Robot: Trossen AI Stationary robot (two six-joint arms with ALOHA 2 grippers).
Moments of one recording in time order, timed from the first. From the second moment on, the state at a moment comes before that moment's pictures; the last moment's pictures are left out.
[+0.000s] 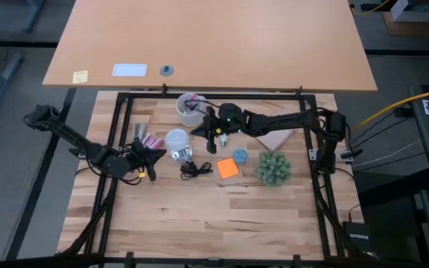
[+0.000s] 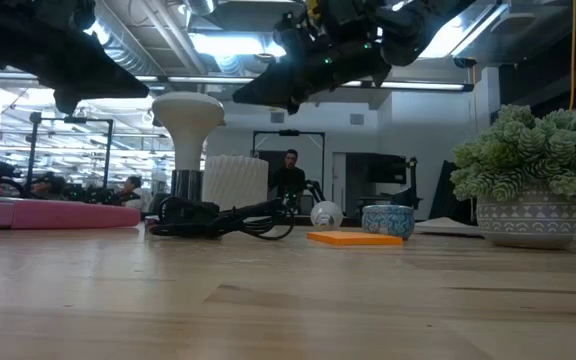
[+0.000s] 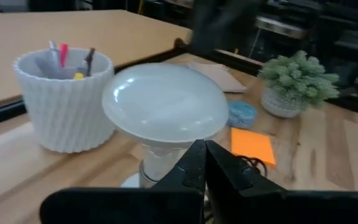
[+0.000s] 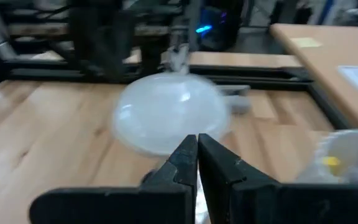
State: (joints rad) left arm -0.52 0.73 0.27 0.07 -1.01 -0.53; right arm -0.22 1.85 1.23 0.31 -0.26 -0.11
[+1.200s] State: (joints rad) left arm -0.50 0.82 0.27 0.13 -1.13 -0.52; right arm -0.19 1.95 1.23 0.47 -0.29 -0.07
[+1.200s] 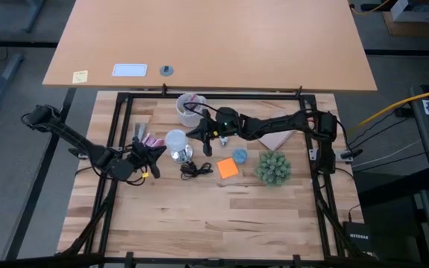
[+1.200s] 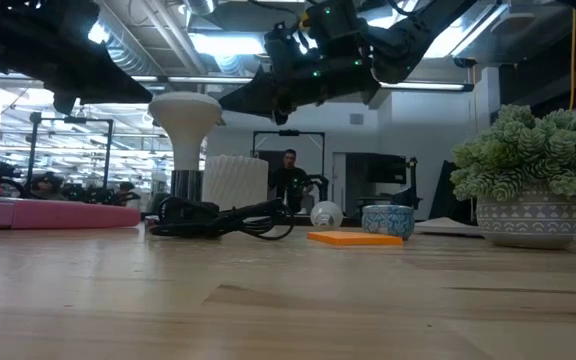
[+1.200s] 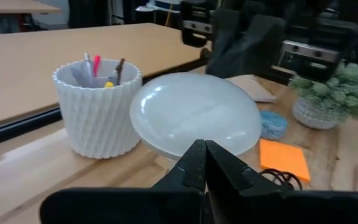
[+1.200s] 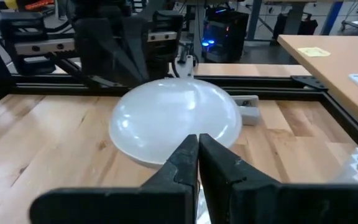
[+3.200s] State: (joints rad) left arm -0.54 0.92 0.27 0.32 -1.11 -0.47; right arm -0.27 1.97 1.23 0.53 -0.40 -0.02
